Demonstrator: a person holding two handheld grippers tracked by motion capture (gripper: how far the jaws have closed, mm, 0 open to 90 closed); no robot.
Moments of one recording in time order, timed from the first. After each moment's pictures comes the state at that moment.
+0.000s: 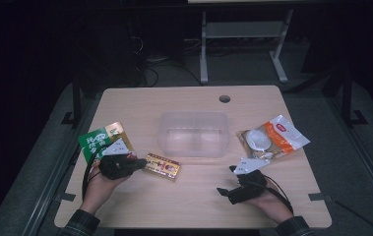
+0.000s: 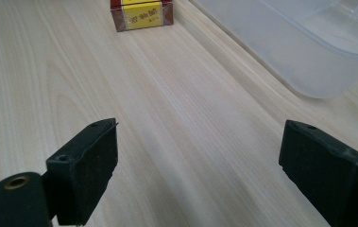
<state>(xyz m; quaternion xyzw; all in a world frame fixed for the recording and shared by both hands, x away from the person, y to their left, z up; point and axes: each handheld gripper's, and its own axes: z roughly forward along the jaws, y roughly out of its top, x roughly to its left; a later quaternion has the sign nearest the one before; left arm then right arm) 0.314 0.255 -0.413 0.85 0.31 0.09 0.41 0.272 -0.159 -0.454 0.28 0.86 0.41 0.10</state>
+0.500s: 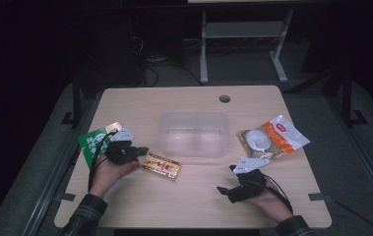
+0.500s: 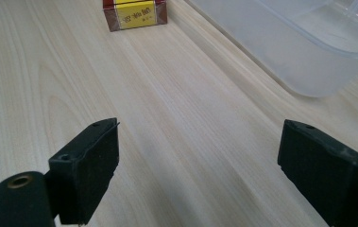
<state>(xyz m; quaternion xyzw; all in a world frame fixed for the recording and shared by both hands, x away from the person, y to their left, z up) 0.359 0.249 -0.422 0.85 0.32 0.12 0.39 0.274 -0.159 -0.455 0.29 0.86 0.40 0.11</state>
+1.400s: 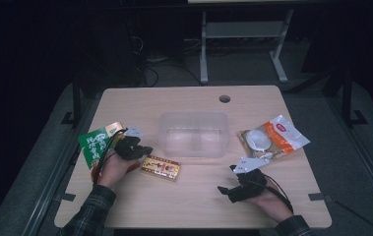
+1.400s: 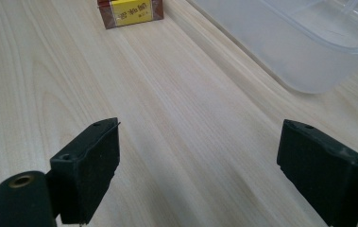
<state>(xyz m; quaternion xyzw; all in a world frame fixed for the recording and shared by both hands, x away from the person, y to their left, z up) 0.387 0.239 -0.449 0.87 0.33 0.09 0.34 0.275 -0.160 -0.456 0.29 0.86 0.40 0.11</state>
